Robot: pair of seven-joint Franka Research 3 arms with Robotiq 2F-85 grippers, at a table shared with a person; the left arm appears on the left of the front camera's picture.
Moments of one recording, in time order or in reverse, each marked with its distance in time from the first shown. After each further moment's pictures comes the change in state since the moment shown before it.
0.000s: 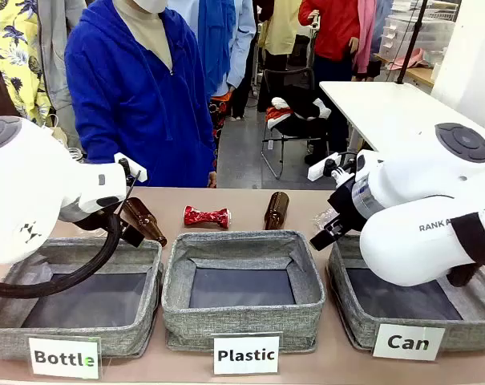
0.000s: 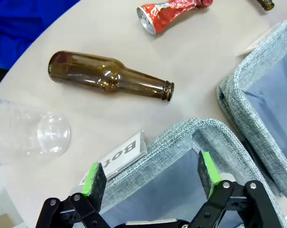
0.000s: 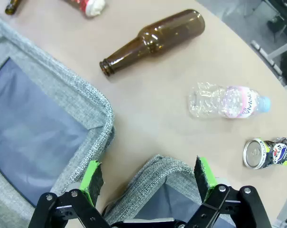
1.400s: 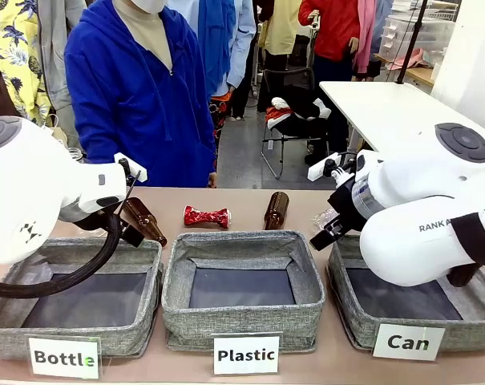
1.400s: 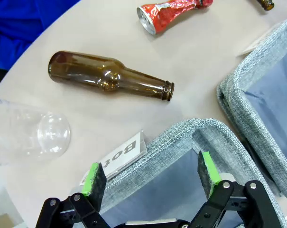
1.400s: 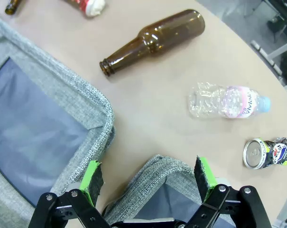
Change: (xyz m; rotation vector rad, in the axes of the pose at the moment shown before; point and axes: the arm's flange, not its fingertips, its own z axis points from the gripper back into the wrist) left arm 0.000 0.000 0.000 0.000 0.000 0.000; right arm 0.000 0.000 0.000 0.000 0.000 0.001
